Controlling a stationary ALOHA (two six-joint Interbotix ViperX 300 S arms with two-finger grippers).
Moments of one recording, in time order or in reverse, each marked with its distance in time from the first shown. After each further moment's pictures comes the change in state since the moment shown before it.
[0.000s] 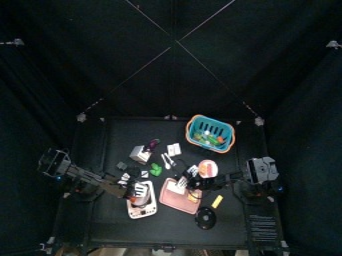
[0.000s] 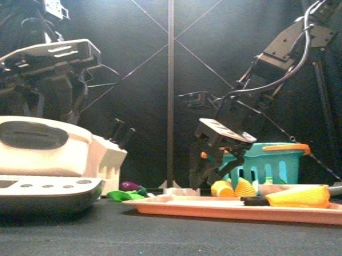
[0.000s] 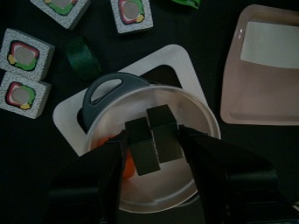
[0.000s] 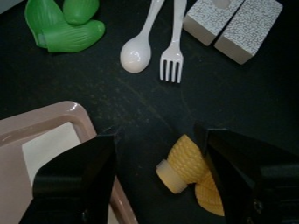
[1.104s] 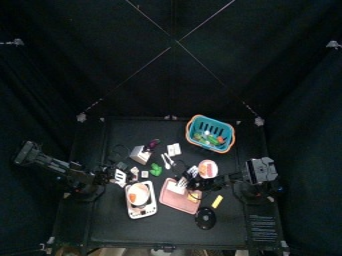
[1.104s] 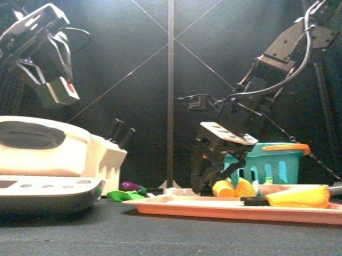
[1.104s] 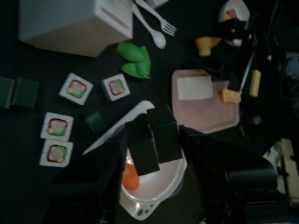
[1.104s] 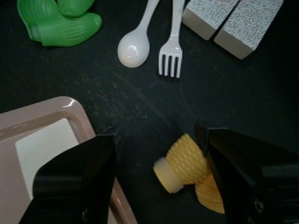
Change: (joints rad) left arm 0.112 -0.623 0.276 0.290 0.038 0.115; right arm 0.002 0.026 -0.003 0.006 0.008 0.000
